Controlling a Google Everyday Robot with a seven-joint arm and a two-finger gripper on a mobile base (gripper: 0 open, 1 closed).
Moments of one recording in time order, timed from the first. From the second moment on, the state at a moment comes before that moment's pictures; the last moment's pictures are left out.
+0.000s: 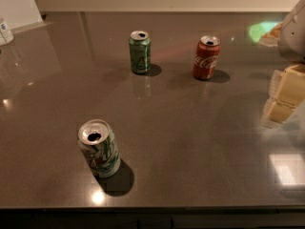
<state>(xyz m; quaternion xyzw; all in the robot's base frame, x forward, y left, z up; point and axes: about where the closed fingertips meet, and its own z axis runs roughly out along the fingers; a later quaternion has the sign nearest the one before) 0.438 -0.217 0.976 -0.60 0.78 -0.03 0.16</state>
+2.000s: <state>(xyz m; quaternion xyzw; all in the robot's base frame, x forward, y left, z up) 0.597 -0.186 0.924 -0.45 0.83 0.08 0.33</state>
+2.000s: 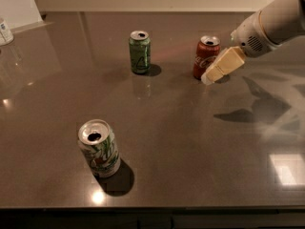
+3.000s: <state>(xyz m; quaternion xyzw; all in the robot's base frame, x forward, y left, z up) 0.671 -0.178 0.903 -0.41 0.82 0.14 0.37</state>
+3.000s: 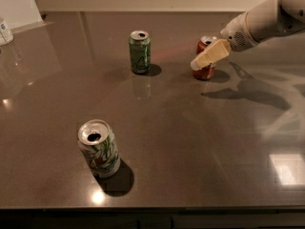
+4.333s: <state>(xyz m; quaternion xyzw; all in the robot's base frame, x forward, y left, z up) 0.666 -0.166 0.946 -0.43 0.79 0.18 0.39</state>
